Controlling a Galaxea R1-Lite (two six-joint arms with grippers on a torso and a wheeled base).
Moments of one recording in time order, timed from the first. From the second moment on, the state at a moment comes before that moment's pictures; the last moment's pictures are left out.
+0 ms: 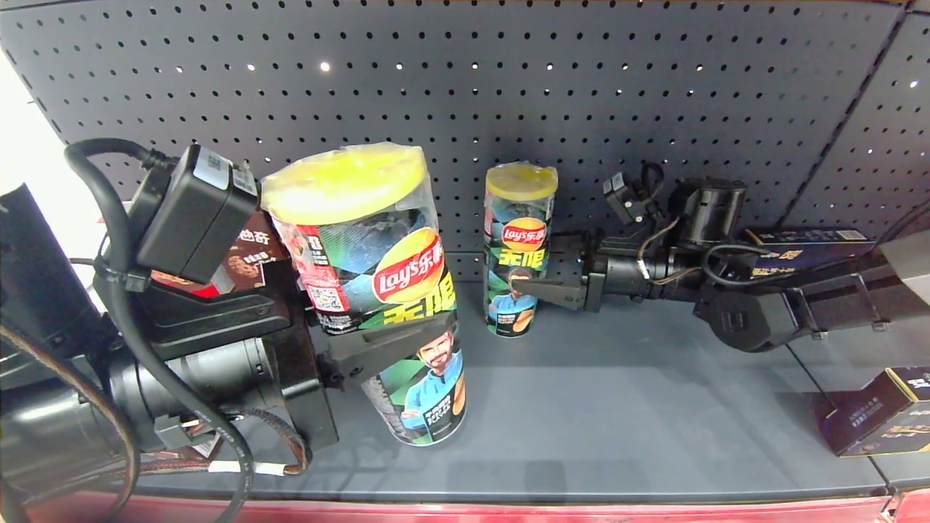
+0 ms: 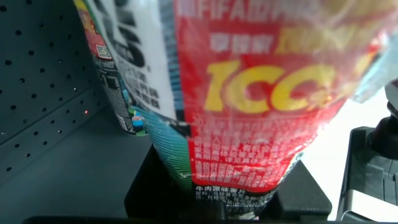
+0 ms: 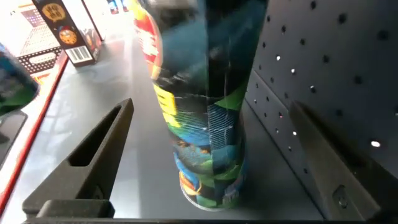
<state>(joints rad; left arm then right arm) -0.61 1.36 -0.66 -0.69 -0.42 0.06 0.40 2.04 -1.28 -0.74 0.92 -0.14</state>
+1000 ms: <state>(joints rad) -0.60 1.37 -0.65 -0.69 -0.42 0.06 0.44 2.19 -1.40 -0.74 0.92 -0.14</state>
